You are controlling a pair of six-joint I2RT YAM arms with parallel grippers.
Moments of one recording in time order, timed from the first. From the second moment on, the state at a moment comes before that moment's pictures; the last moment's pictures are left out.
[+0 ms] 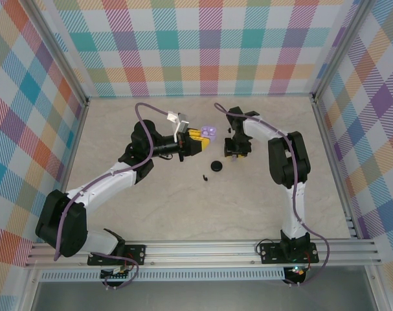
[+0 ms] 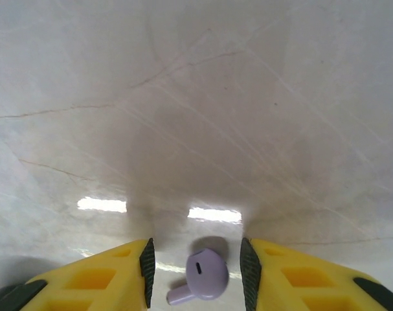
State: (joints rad) left arm -0.53 1.38 0.92 0.46 0.82 -0.29; right arm 0.38 2.18 1.68 -0.98 -0.07 0.31
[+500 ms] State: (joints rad) left arm -0.53 1.38 0.92 0.46 0.81 -0.29; right arm 0.42 2.18 1.68 -1.01 0.01 0.30
